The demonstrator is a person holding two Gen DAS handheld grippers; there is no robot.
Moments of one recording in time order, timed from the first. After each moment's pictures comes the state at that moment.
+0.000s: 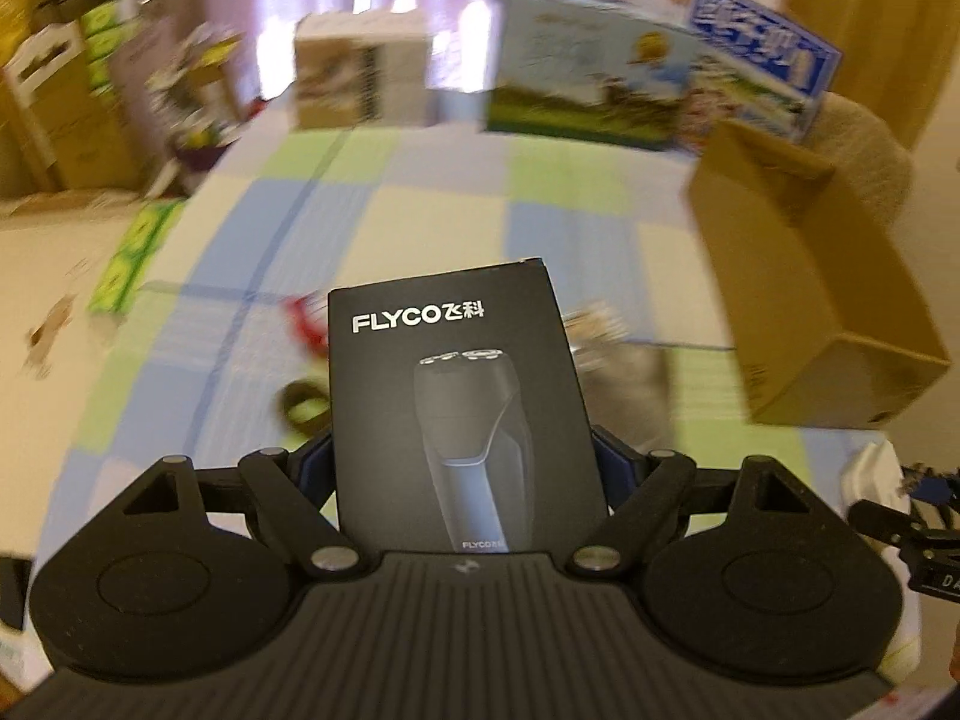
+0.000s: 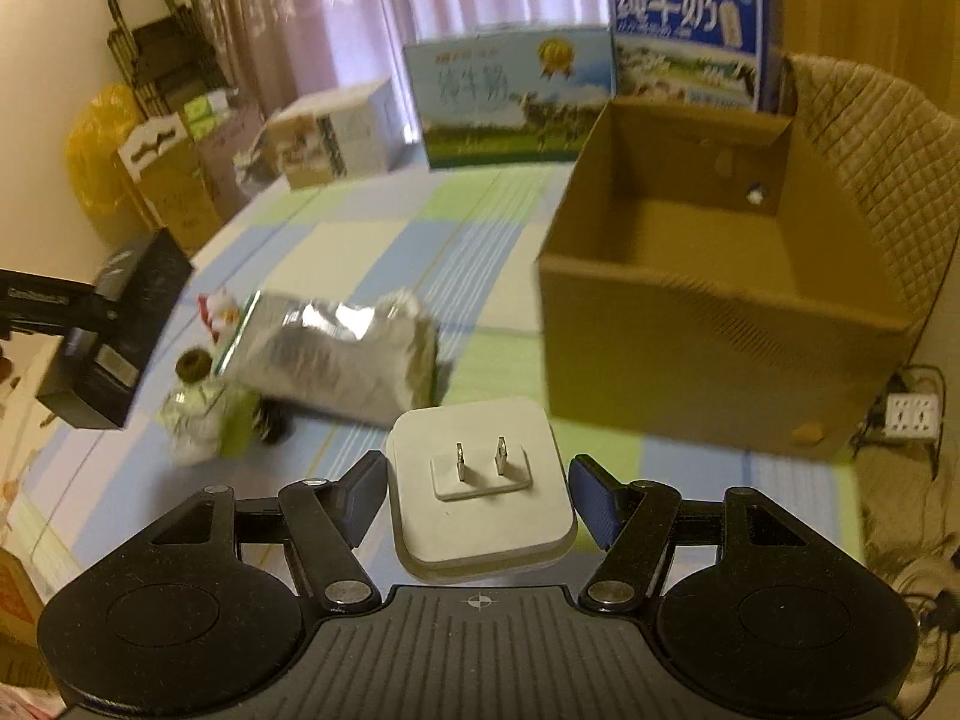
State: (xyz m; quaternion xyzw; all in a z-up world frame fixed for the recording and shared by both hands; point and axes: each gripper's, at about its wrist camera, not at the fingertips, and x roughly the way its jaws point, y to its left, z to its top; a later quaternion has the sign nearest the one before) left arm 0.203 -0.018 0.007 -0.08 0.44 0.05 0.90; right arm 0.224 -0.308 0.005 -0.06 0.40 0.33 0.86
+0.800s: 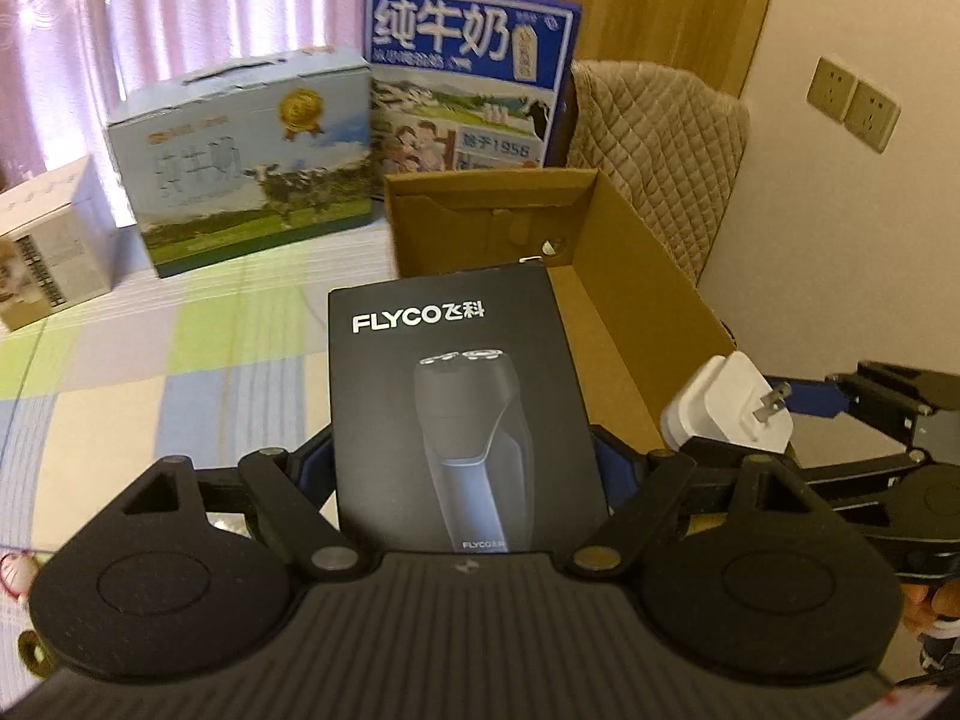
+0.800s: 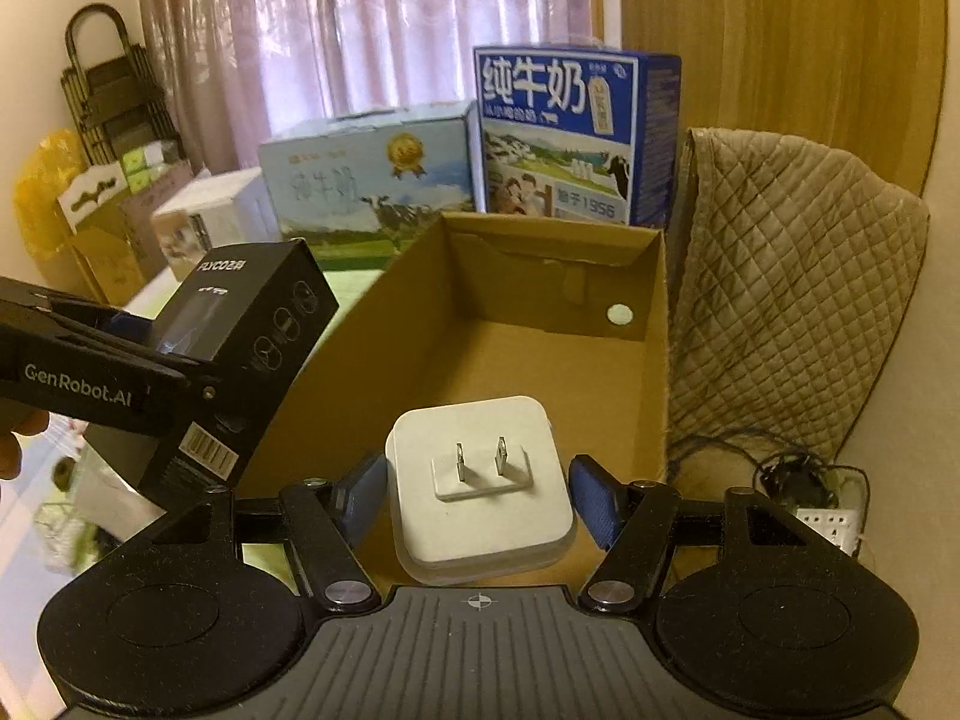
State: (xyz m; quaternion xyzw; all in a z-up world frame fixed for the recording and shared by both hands) left arm 0.370 -0.239 0.030 -0.01 0.41 -0.10 0.90; right arm 0.385 -0.380 0.043 -0.08 0.36 0.30 0.88
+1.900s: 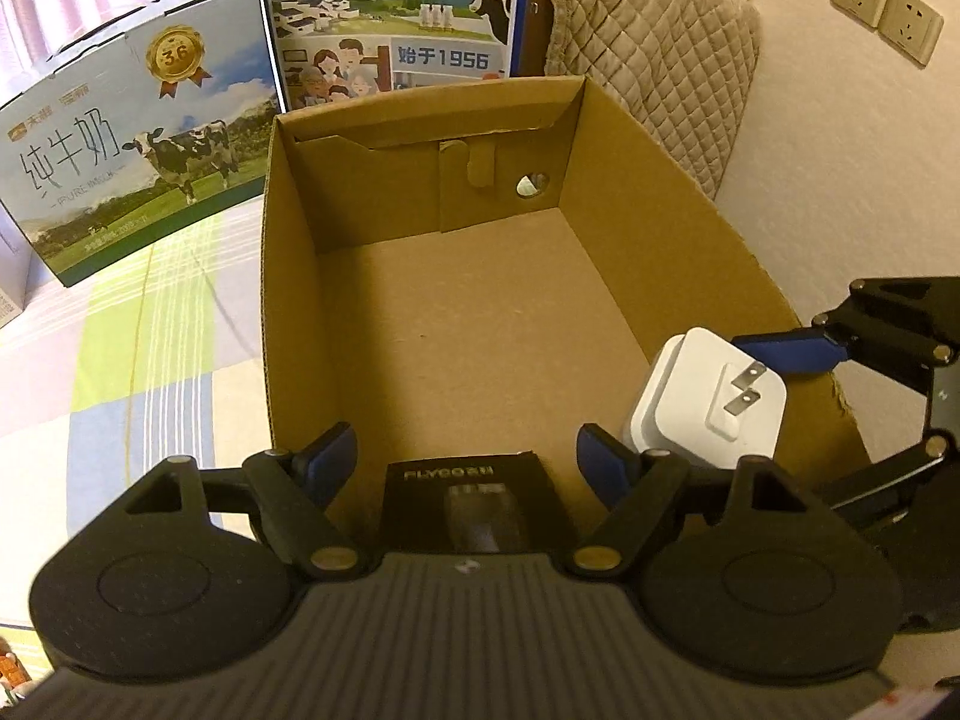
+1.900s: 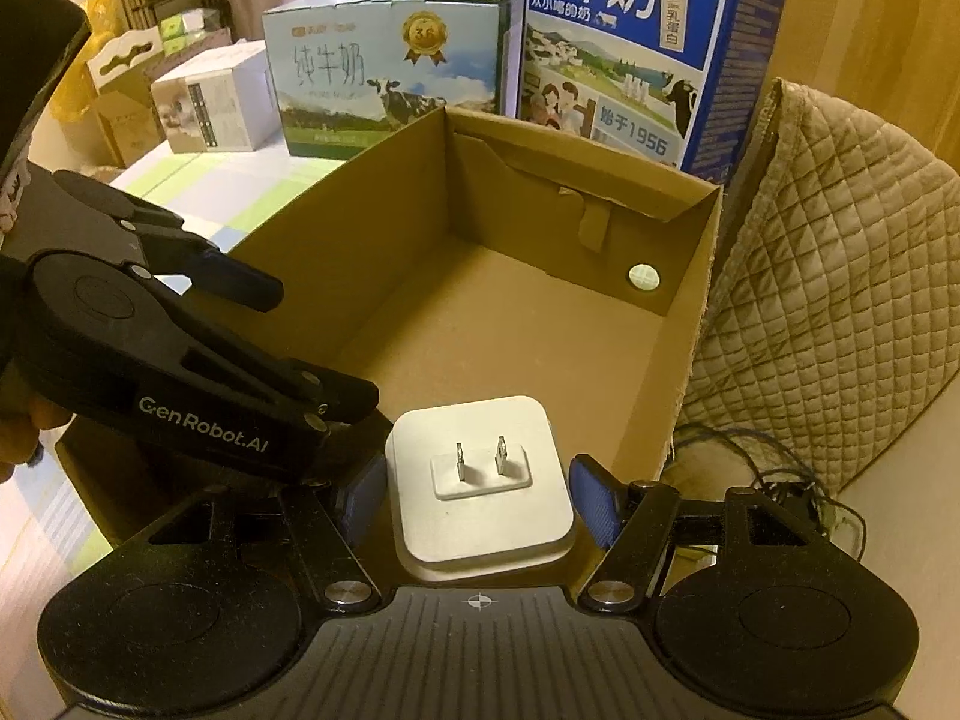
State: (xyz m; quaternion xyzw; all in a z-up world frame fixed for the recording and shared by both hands) left arm 0.453 -0.293 -0.036 0.04 0.47 -0.11 0.87; right arm 0.464 -0.366 -0.001 -0.19 0.41 0.35 0.82
